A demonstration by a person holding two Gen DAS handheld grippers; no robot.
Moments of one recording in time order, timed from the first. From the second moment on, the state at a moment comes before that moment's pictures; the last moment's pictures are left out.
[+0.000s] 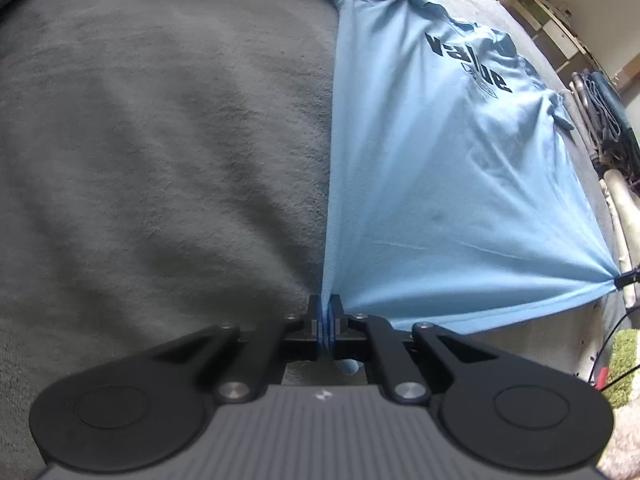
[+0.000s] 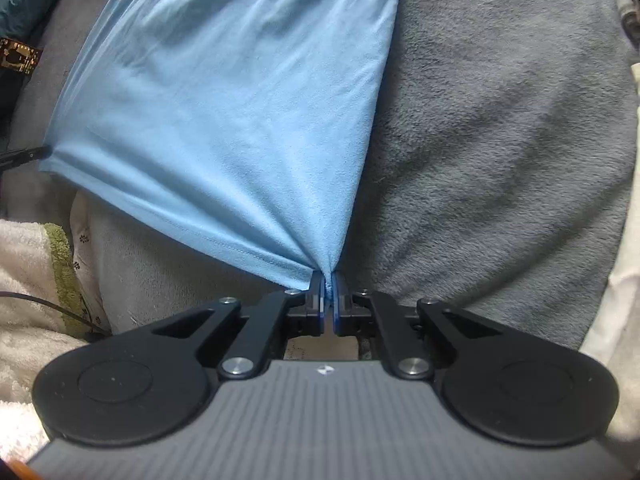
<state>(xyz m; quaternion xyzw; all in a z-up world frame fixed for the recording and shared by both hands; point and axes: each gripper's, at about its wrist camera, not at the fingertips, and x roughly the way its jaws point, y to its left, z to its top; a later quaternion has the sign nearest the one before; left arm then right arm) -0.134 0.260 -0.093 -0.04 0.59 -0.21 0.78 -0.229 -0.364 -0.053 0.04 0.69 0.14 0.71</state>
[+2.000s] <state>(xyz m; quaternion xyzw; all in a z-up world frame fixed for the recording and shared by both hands) -0.043 -0.037 -0.109 0.02 0.43 -0.47 0.77 0.005 -0.476 -0.110 0.30 0.39 -0.13 0.86</state>
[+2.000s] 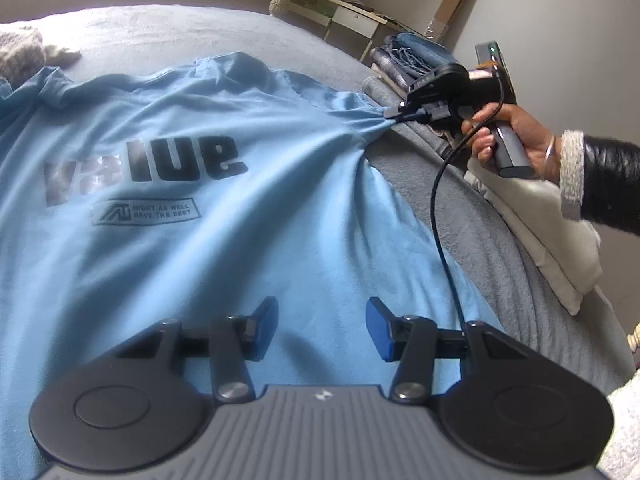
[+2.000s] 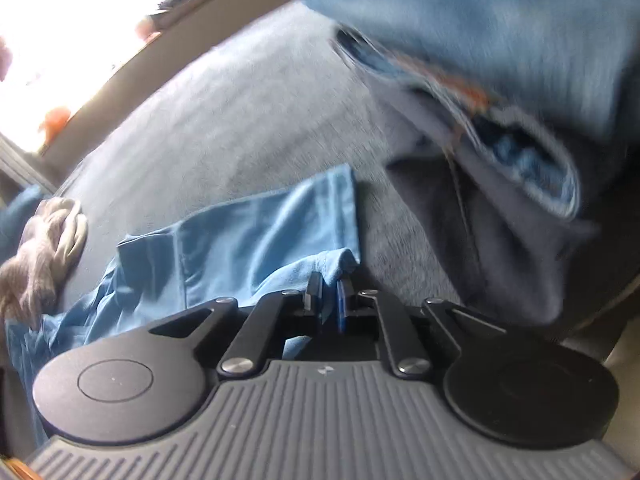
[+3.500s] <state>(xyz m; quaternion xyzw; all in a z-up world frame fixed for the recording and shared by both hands) -0.022 -0.018 -0.118 0.01 0.44 -0.44 0.78 -0.123 -0.417 -0.133 0.37 0.52 0.07 0.77</state>
